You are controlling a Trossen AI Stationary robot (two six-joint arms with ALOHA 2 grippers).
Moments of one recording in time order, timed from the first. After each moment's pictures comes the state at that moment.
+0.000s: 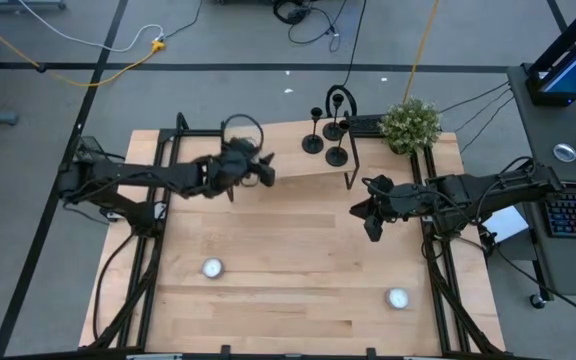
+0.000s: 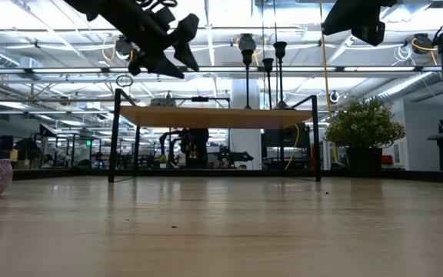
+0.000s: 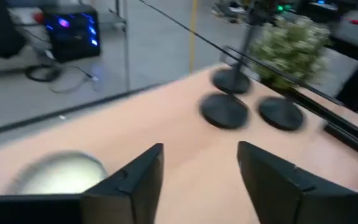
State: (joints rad) left arm 0.15 1.36 0.93 0.02 -0.62 -0.46; right arm 0.19 0.97 0.95 -0.62 0.26 0.71
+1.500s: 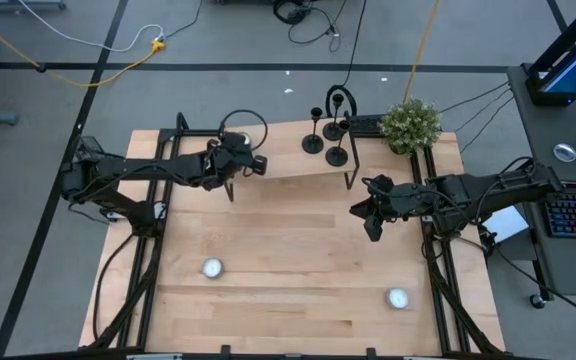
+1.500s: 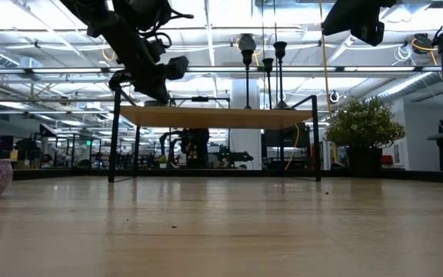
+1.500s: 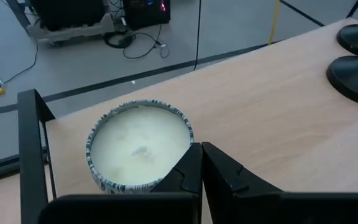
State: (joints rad) left arm 0.28 1.39 0.93 -0.23 -0.71 -0.58; right arm 0.19 0.97 0.95 -0.62 0.26 0.70
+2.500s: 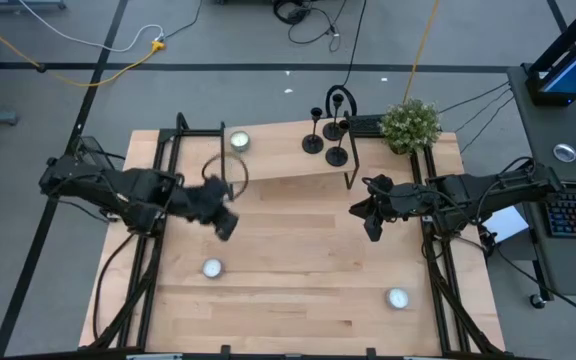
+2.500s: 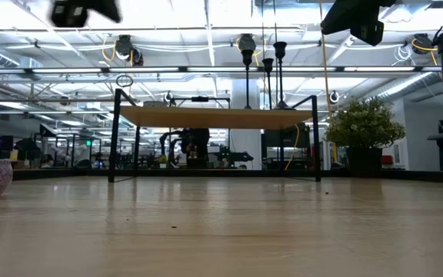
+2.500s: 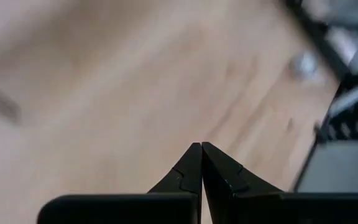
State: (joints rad) left arm -0.21 1.16 1.19 -0.89 -0.18 -1.00; right arm 0.19 0.97 0.95 -0.62 0.26 0.70
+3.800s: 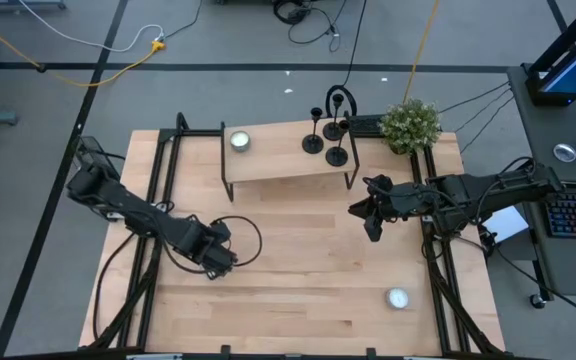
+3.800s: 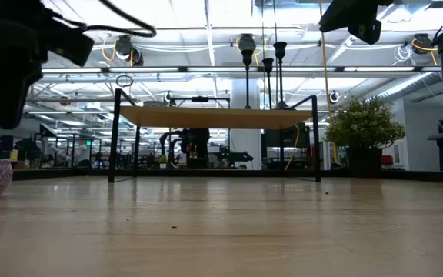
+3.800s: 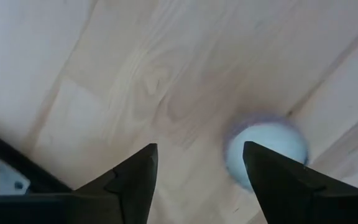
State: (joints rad) left arm -0.45 1.50 1.04 -1.22 -0.10 -1.06; right arm 0.19 0.97 0.95 -0.60 0.26 0.67
